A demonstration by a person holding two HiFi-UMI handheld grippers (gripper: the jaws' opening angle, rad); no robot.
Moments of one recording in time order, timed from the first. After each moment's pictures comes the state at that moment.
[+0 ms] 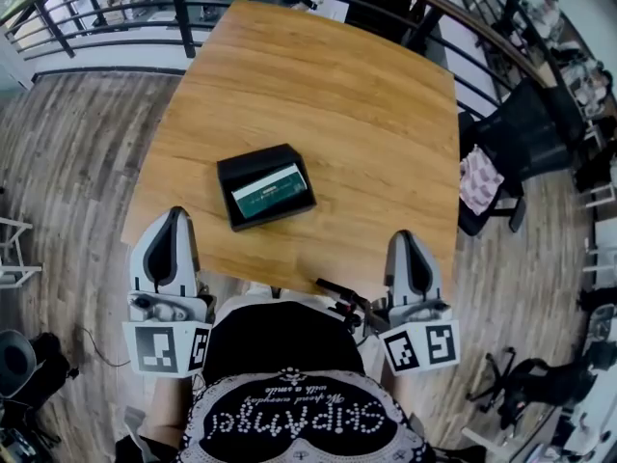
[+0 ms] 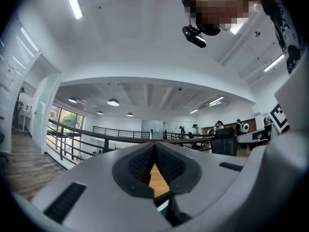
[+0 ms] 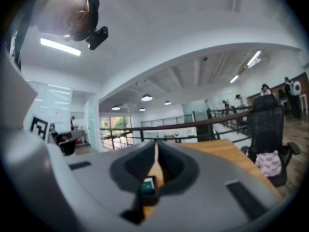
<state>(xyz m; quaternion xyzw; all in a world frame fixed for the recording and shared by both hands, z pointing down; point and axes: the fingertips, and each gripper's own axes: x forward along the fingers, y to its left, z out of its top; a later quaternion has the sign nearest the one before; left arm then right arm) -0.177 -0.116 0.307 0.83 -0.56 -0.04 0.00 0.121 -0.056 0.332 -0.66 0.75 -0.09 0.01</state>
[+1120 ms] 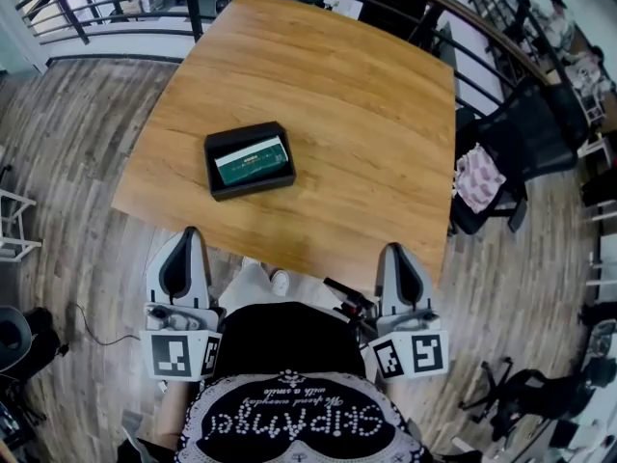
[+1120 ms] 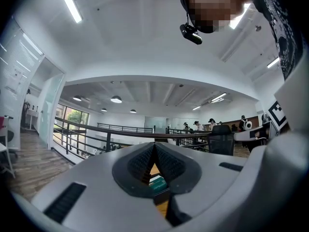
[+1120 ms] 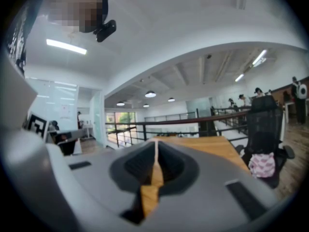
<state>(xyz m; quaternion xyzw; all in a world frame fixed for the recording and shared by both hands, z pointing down) -0.116 -0.017 0.341 0.82 -0.58 -0.02 0.02 0.168 0.022 0.358 -0.64 0.76 -0.10 -0.02</state>
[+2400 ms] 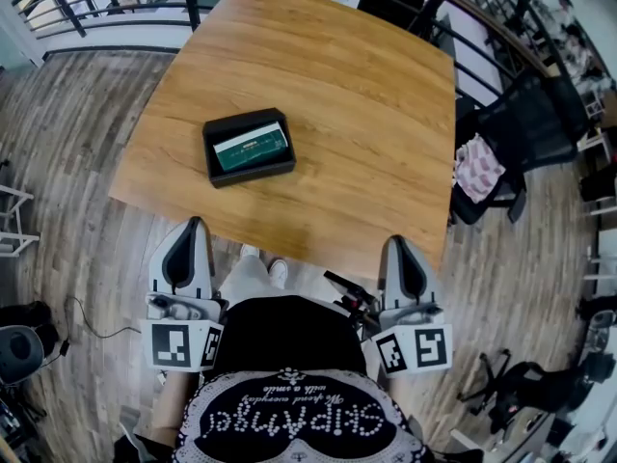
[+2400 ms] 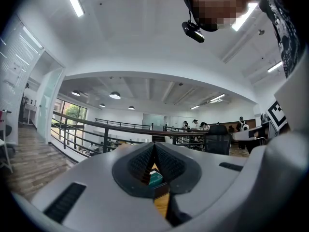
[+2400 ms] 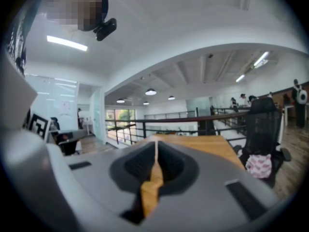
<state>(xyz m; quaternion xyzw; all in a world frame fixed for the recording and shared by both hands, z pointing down) -0.109 -0.011 0.353 0.82 -0.56 -0.02 0.04 0.169 0.033 0.359 -0.64 0.76 -0.10 -0.04</state>
